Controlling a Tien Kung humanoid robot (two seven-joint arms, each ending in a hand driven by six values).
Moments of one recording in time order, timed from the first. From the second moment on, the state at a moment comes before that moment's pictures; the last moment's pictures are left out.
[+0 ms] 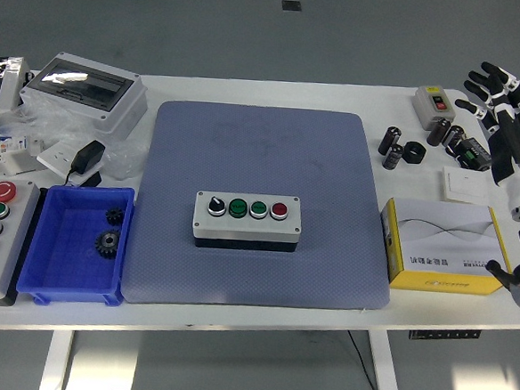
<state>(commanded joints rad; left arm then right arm) -0.03 0.12 -1.30 -0.18 1.44 0.02 0.14 0.11 -0.30 1.51 1.53 -0.94 -0.07 0.19</state>
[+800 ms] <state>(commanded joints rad) 0.00 0.12 -1.33 -0.18 1.44 0.02 0.17 0.10 -0.26 1.45 1.52 -0.91 -0.01 0.15</state>
